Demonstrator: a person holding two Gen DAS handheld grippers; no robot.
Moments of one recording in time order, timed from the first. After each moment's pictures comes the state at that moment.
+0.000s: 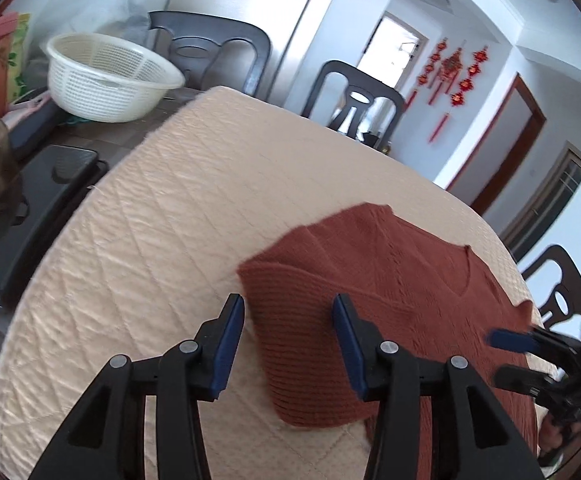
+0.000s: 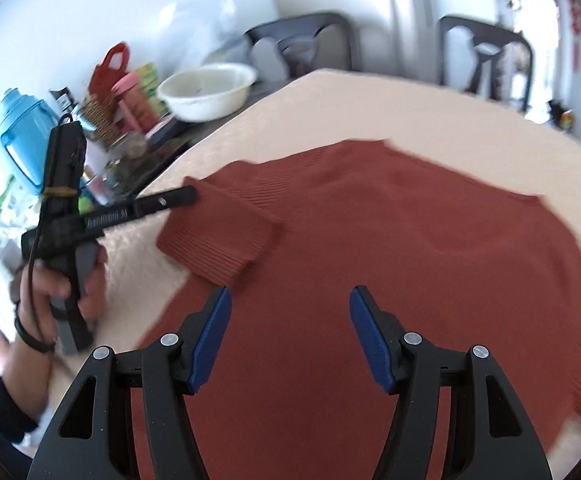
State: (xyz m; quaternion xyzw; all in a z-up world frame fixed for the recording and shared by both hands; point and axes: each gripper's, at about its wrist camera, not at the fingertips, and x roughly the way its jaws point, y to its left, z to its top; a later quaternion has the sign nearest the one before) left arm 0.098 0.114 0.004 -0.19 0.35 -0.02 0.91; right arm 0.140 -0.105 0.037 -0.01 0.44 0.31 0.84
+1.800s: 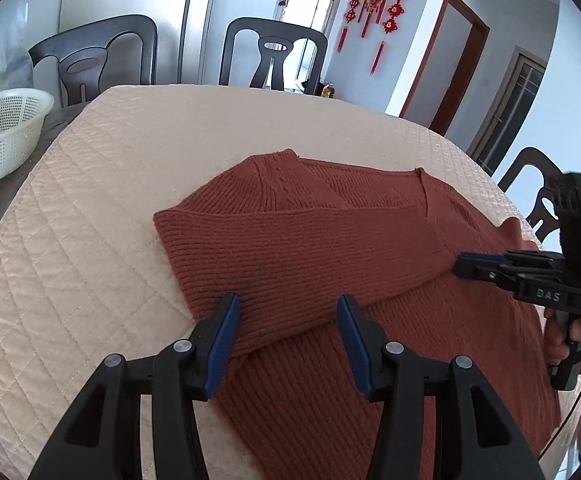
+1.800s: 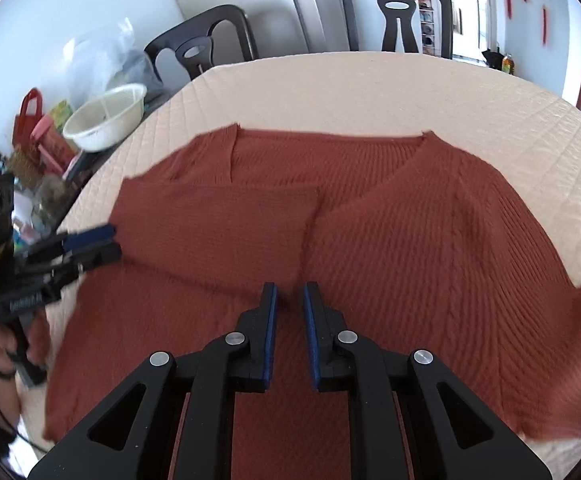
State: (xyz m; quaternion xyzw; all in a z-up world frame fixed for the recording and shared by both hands) left arm 0.130 0.032 0.009 -0.07 0.41 -0.12 0.90; right arm 0.172 -0.205 0.013 0.04 0.47 0.19 0.86
